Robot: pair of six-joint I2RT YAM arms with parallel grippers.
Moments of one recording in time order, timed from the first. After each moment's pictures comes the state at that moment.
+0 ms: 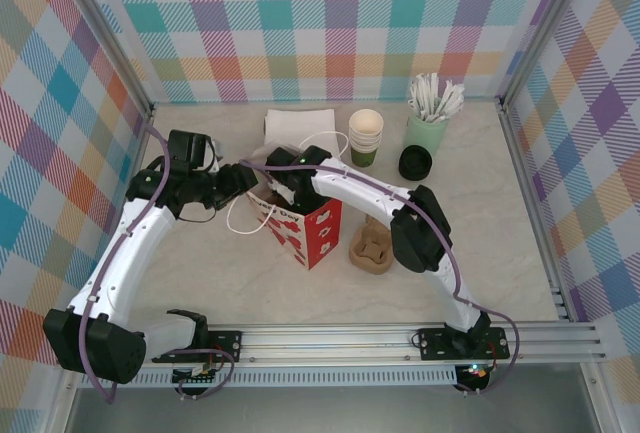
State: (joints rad) left arm -0.21 1.19 1.21 -0.92 0.34 -0.68; right arm 0.93 2.22 2.01 -1.26 -0.04 0.09
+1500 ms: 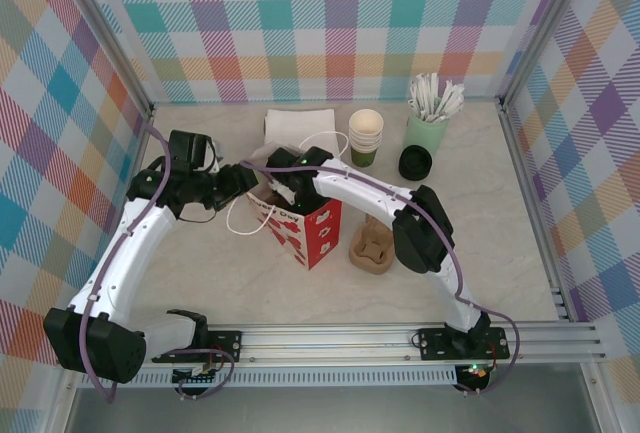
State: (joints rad) left arm -0.21 1.19 1.20 -0.92 0.33 -0.68; right arm 0.93 2.19 1.98 -1.24 -0.04 0.10
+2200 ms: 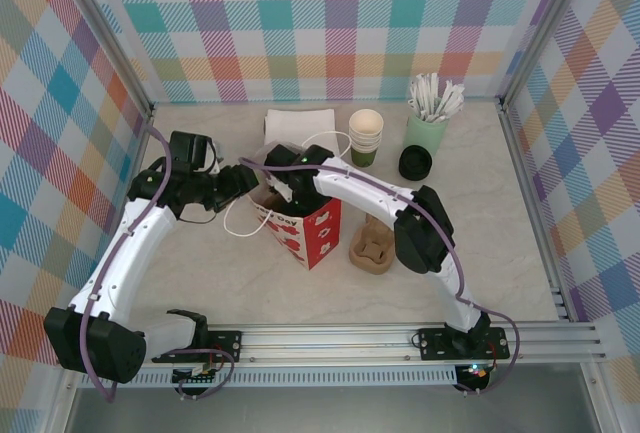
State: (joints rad) left arm -0.21 1.19 1.19 -0.92 0.33 -0.68; right arm 0.93 2.19 2.02 -1.22 -0.07 0.13
